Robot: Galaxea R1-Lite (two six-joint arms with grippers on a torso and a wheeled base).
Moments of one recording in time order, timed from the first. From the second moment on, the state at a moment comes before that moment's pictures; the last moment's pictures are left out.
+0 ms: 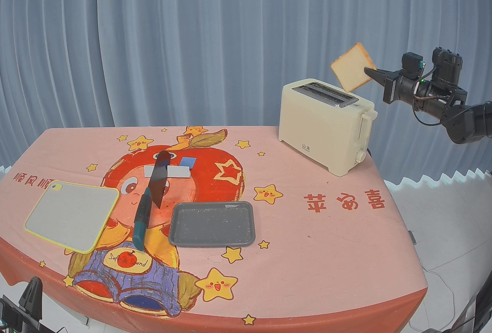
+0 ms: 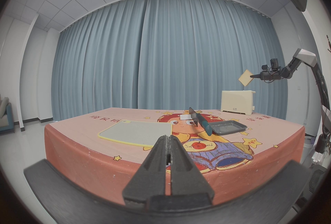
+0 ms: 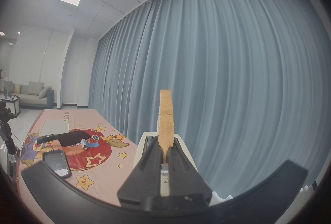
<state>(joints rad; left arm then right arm) 0.00 0.02 -0.02 0.00 0.01 -0.01 0.09 1.98 -1.35 -0.59 0.48 -0.12</state>
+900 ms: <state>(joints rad) 0.00 0.02 -0.02 0.00 0.01 -0.01 0.12 2.07 -1.38 -0.59 0.47 -0.13</state>
